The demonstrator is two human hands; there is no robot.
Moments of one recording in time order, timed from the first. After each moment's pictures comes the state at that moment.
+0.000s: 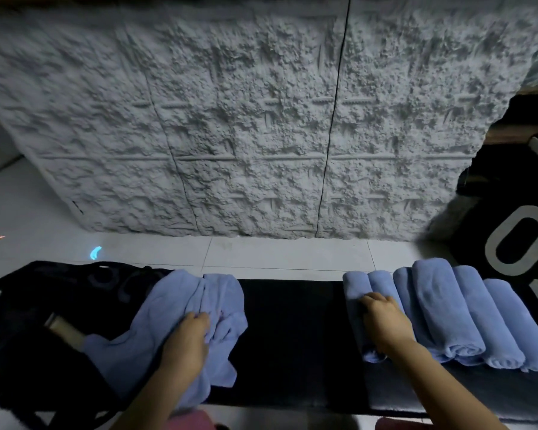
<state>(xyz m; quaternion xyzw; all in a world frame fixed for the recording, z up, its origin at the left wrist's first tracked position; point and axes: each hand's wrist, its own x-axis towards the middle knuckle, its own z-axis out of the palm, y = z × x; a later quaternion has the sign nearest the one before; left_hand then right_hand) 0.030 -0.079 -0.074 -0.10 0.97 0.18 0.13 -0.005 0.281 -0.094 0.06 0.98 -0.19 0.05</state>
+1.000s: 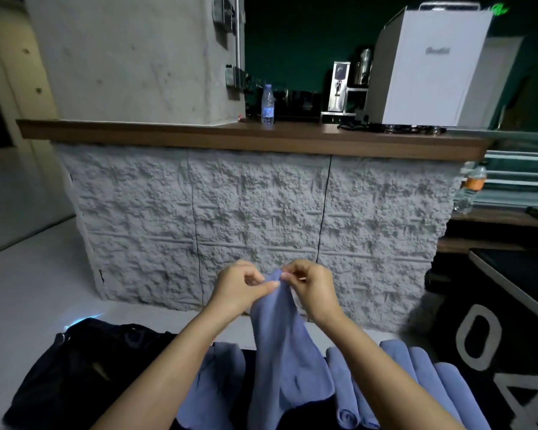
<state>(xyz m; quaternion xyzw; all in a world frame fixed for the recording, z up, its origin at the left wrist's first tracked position) 0.048 -0.013 0.212 0.07 0.83 0.54 -0.13 0.032 0.147 0.204 -0.14 0.84 -0.50 -0.16</state>
